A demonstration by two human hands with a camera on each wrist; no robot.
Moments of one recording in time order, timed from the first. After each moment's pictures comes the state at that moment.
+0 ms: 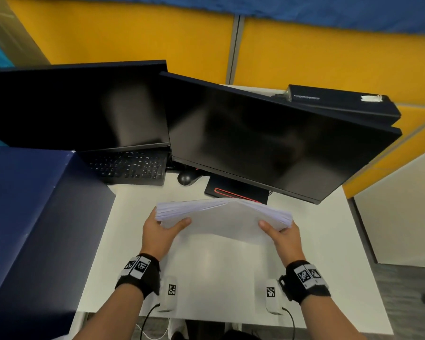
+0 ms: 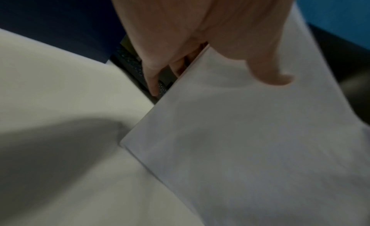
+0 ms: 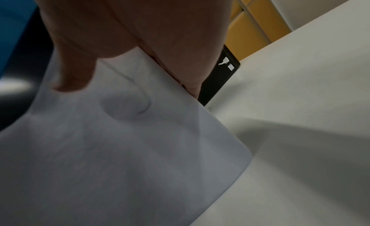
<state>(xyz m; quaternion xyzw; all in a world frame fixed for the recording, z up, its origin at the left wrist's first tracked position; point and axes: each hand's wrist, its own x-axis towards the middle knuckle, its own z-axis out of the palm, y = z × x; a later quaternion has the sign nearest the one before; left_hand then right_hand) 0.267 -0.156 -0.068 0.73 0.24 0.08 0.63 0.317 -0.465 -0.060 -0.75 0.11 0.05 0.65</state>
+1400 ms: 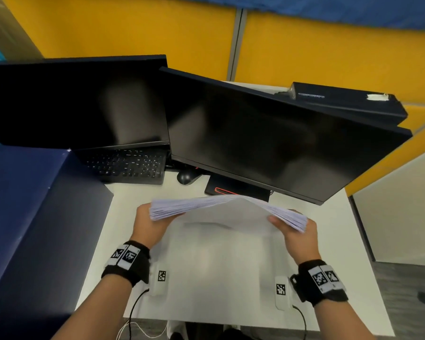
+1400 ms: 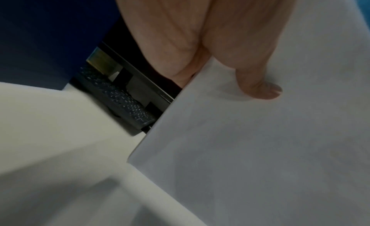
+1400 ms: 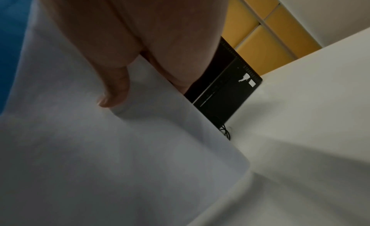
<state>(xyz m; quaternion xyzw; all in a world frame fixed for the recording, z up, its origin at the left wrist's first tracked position) 0.295 -0.127 -0.061 0.78 0.18 0.06 0.59 0.329 -0.476 -0.039 -0.79 0.06 0.00 0.60</state>
